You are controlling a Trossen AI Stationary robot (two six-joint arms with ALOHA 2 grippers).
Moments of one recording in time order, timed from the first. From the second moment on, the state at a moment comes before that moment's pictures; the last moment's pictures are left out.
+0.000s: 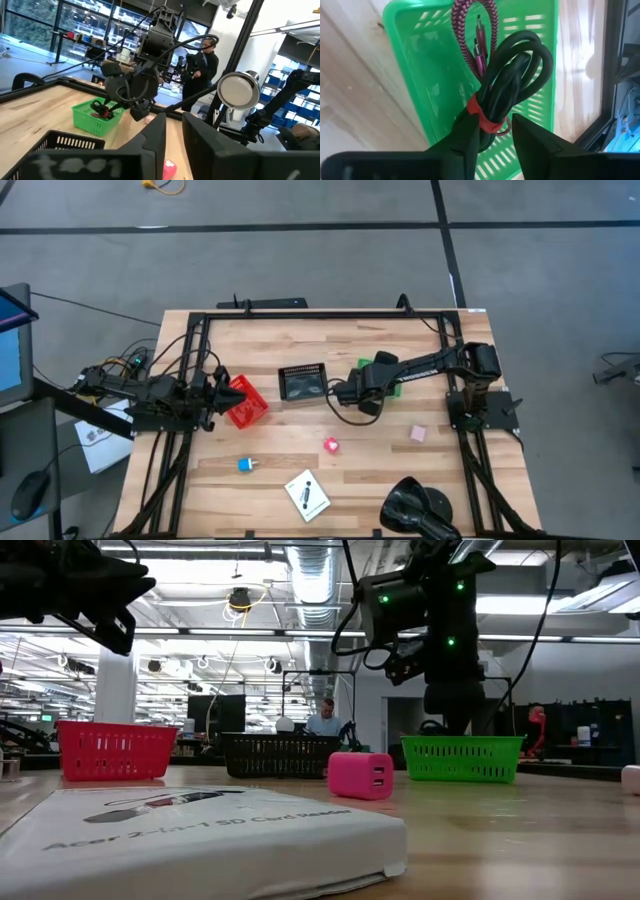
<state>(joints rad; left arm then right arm) -0.23 0.07 0.02 0.24 -0.21 -0.29 0.02 1.89 1.29 -1.20 0.47 0.42</state>
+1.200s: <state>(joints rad) -0.23 0.66 0.68 -0.30 -0.41 0.09 0.59 1.69 1.71 -1.56 1.12 1.04</state>
